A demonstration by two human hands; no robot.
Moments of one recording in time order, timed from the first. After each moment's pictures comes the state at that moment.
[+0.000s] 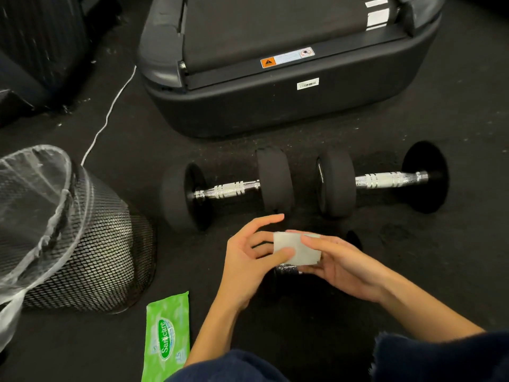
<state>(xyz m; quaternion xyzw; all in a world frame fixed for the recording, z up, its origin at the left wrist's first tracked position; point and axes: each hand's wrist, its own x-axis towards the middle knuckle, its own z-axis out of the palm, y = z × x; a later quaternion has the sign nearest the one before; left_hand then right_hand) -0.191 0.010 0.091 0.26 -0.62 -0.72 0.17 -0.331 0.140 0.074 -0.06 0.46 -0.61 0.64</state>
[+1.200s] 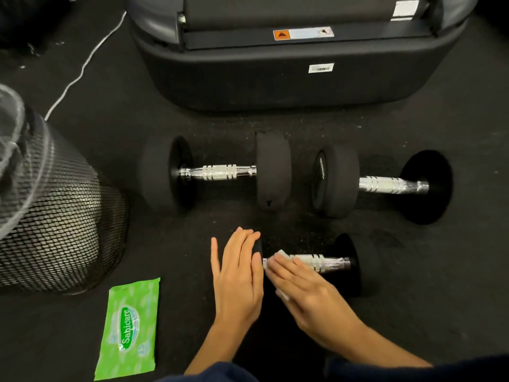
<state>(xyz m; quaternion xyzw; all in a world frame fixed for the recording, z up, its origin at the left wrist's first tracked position) -0.177 0.035 -0.010 0.33 -0.87 -0.25 0.26 -0.288 0.163 -0.003 -0.65 0.72 -0.21 0.09</state>
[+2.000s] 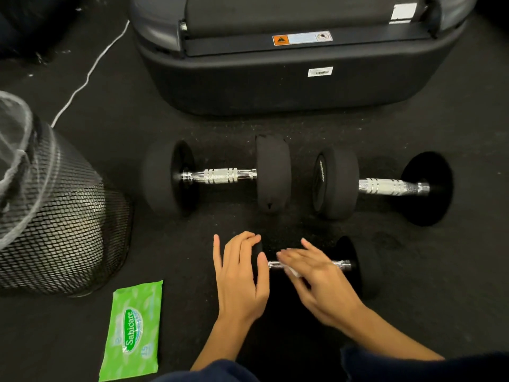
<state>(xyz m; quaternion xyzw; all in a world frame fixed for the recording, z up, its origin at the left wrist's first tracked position) -0.183 0.034 0.001 0.33 -0.86 -0.27 0.28 -0.314 0.152 0.003 -0.58 0.76 -0.28 0.13</state>
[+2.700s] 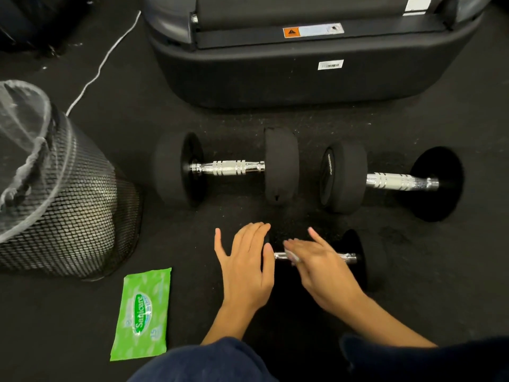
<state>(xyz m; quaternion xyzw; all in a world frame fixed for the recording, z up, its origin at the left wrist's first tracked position) -0.181 0.035 0.007 0.35 -0.88 -0.23 0.22 -0.310 0.142 0.007 -0.57 0.79 -0.22 0.11</state>
